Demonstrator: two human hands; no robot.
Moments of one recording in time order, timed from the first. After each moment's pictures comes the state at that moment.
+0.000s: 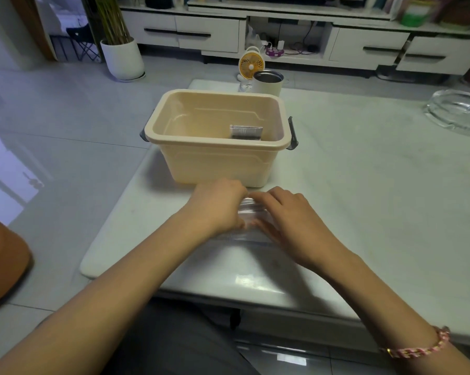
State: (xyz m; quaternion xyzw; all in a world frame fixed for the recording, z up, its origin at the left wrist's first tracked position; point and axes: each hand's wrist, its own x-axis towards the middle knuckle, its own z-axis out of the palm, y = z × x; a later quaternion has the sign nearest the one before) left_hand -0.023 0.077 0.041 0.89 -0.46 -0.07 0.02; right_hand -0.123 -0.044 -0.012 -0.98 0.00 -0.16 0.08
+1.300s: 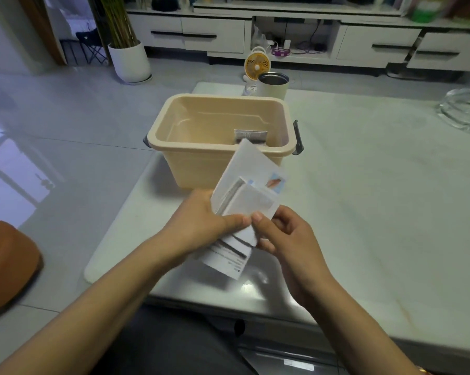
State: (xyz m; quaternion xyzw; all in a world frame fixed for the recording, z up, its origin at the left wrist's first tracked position) left_hand -0.035 0.114 0.046 0.77 -0.26 -0.26 0.51; right_hand -0.135 0.001 0.006 -0.59 0.25 -0.14 0.75
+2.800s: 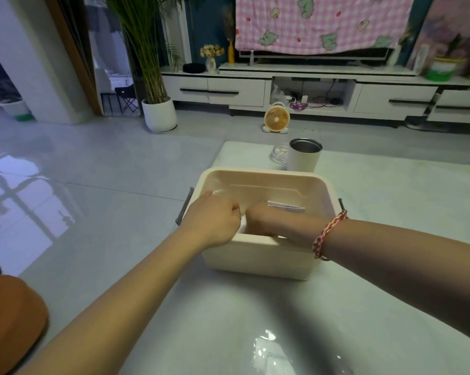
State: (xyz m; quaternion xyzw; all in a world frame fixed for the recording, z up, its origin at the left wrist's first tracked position) left_hand 0.116 0.072 0.060 0.94 -0.30 -0.07 0.15; right_hand 0.104 -0.040 0.039 -0.95 0.18 0.22 0.13
